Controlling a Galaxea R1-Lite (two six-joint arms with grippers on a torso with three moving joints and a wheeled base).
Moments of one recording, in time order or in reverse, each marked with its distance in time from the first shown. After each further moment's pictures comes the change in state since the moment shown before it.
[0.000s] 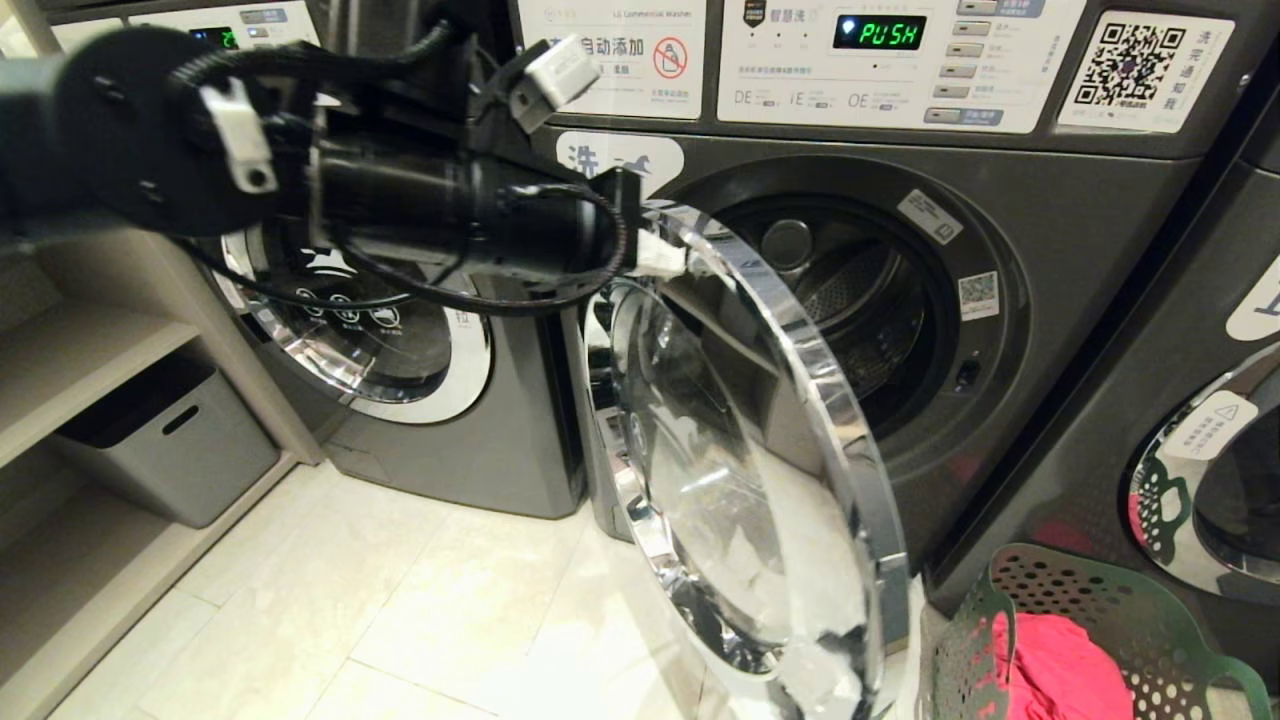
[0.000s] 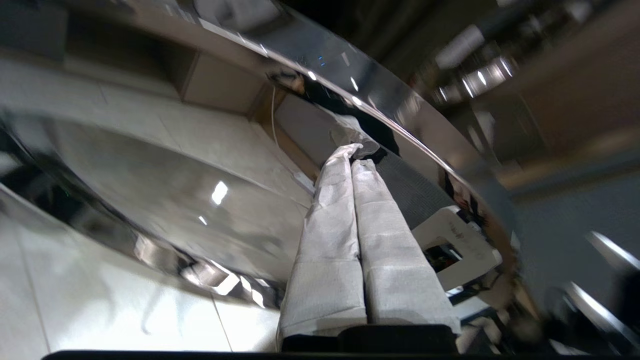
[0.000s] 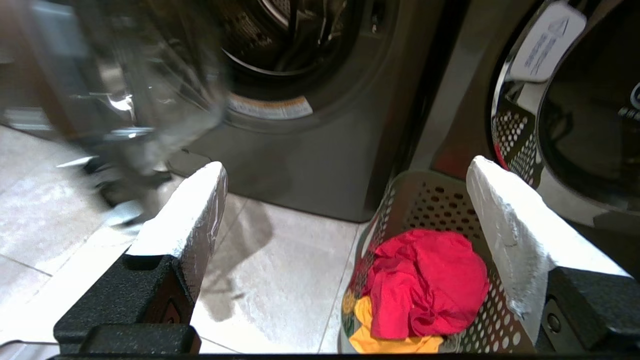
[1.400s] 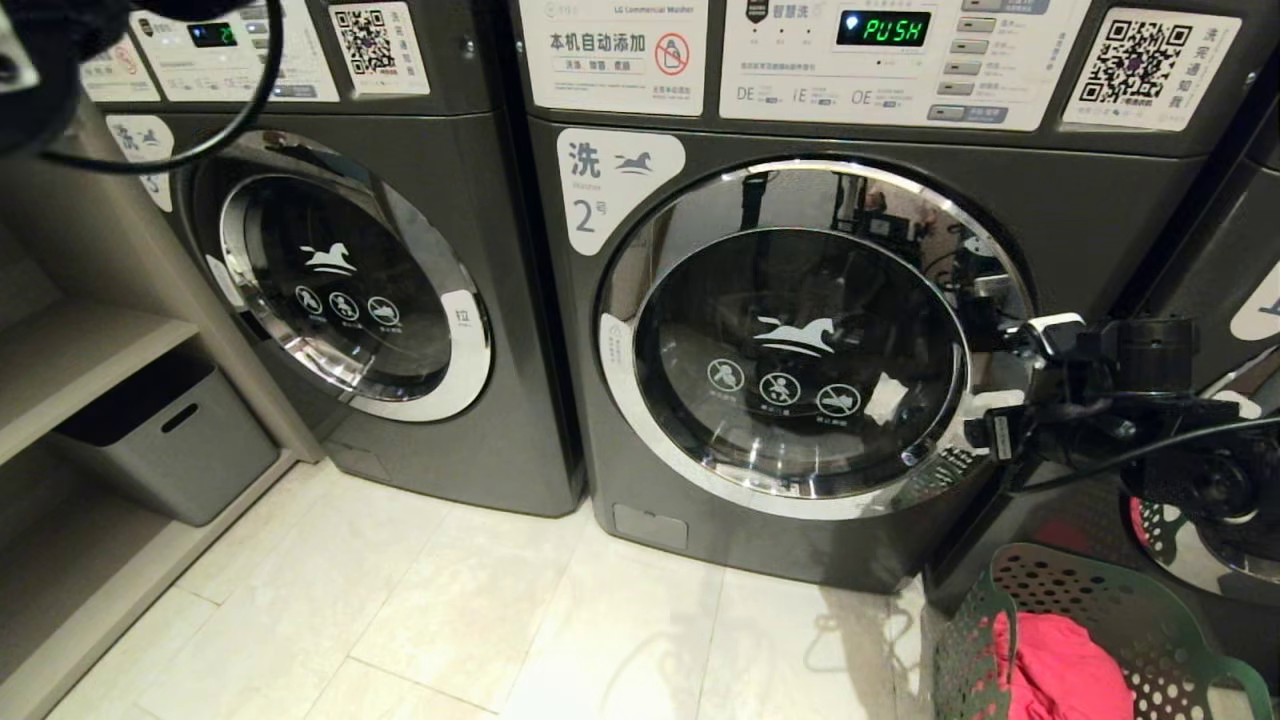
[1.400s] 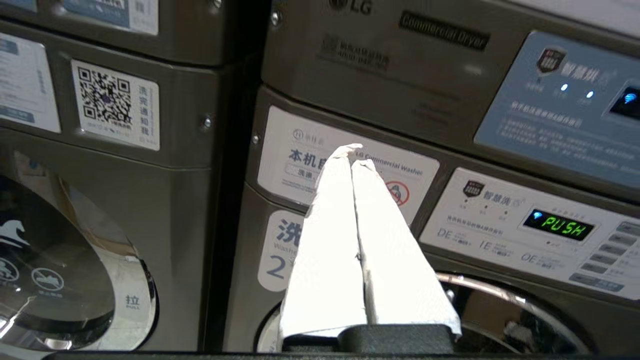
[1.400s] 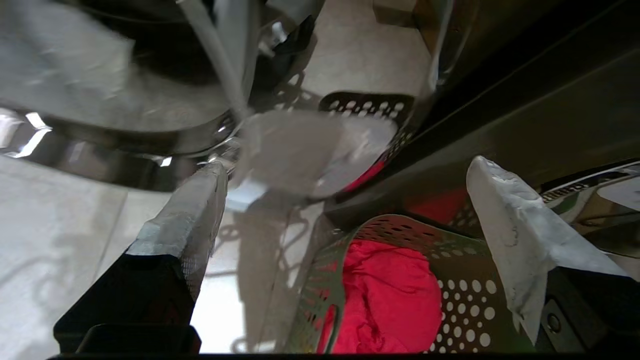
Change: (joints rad) left arm -0.133 -0.145 0.004 -0.659 0.885 0.288; right arm 0.008 1.859 -0.819 -0.614 -0.268 -0.073
